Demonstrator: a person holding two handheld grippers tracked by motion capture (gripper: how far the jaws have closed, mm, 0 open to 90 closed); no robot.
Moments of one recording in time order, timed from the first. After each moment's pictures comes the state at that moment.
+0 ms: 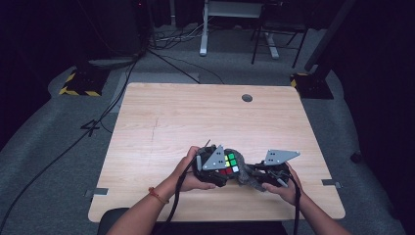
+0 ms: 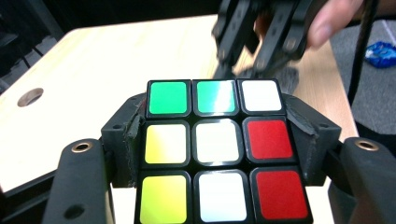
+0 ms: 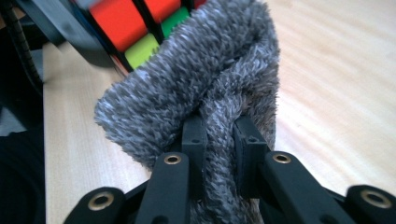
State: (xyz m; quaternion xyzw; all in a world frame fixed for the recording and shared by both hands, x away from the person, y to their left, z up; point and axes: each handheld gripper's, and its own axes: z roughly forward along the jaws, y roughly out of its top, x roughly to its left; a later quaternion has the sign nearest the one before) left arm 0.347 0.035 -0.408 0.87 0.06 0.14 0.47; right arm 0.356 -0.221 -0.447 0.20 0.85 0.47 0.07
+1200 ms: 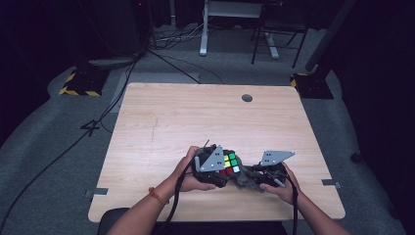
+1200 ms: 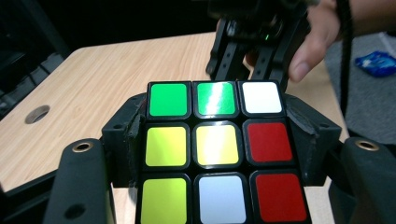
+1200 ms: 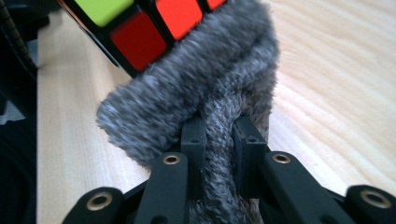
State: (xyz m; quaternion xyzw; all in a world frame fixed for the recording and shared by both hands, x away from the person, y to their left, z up) left arm 0.341 0.036 -0.401 0.85 0.05 0.15 0.50; right arm 0.360 -0.217 -0.457 0.20 0.87 0.45 0.06
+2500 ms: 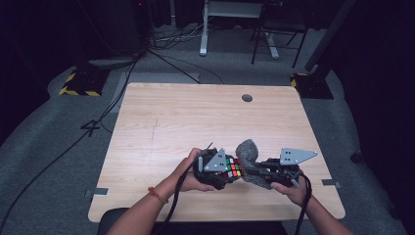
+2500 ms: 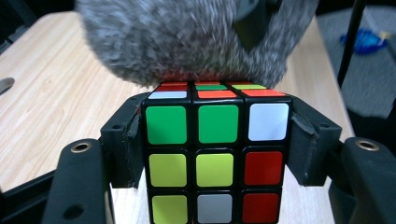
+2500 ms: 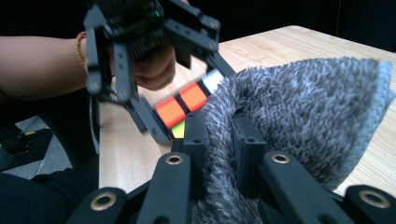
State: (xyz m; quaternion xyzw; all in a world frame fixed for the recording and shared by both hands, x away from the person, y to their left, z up) left arm 0.348 0.027 -0.423 0.89 0.04 0.13 0.43; right arm 0.346 -0.238 -0.422 0.16 0.80 0.57 0.05
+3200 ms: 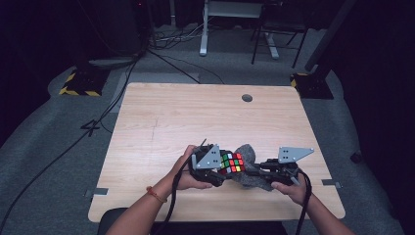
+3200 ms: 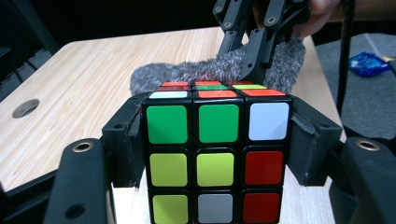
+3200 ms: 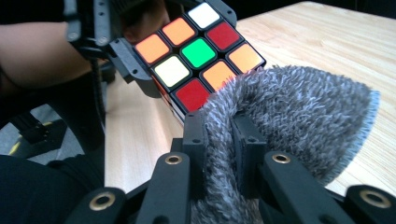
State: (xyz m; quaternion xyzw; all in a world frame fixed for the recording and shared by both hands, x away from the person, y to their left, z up) left arm 0.350 0.045 -0.408 0.86 0.05 0.12 0.50; right arm 0.355 -0.243 -0.430 0.16 0.81 0.56 0.01
